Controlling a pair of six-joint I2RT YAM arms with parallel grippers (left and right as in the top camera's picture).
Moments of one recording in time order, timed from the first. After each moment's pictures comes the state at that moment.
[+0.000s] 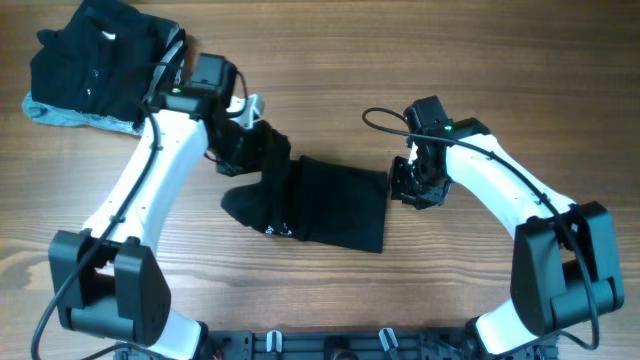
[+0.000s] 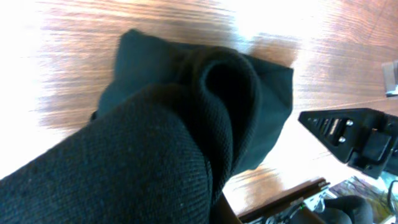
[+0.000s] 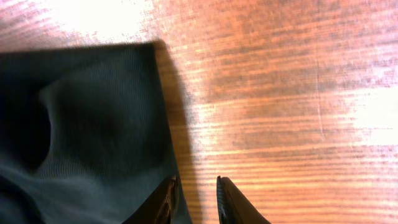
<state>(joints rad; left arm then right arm) -0.24 1.70 1.37 -1.08 0.45 -0.37 0.29 1.73 1.07 -0.87 -0.22 0.54</state>
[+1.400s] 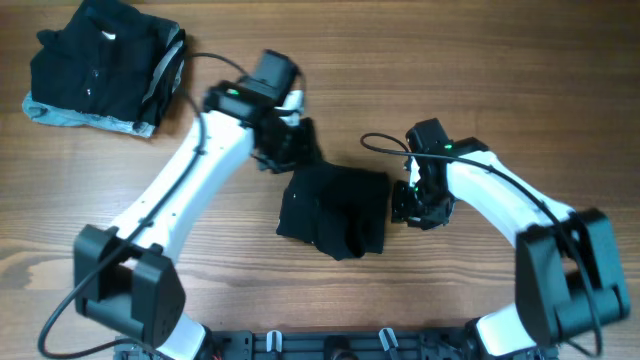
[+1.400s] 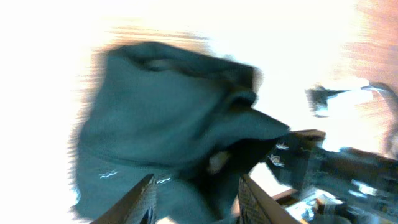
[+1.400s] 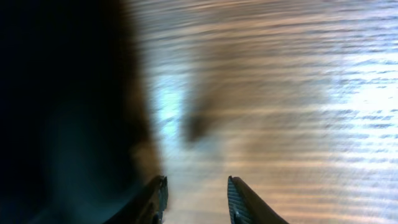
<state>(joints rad) -0.42 1.74 1.47 -1.06 0.39 -0.55 0.29 1.68 0.95 -0.88 -0.27 0.42</state>
